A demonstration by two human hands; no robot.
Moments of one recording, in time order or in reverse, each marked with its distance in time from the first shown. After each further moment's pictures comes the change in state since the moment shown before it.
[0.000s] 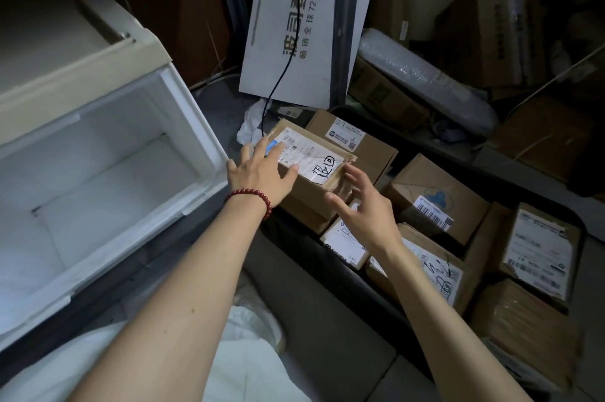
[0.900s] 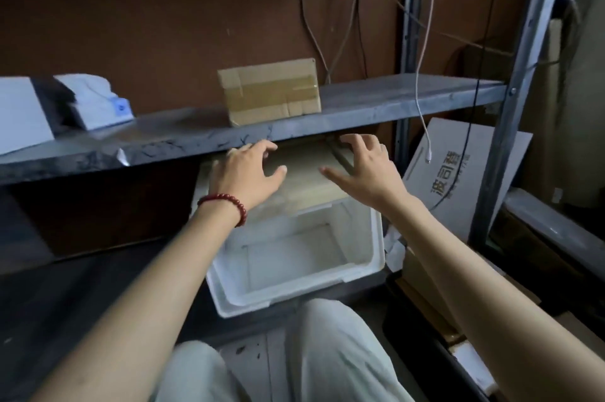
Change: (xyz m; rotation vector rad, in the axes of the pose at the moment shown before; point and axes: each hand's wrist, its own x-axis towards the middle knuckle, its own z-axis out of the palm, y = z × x) left_hand -0.236 -0.160 -0.289 -0.029 0.633 -0.321; right_hand -0.071 -0.336 0.018 -0.291 -0.052 -0.804
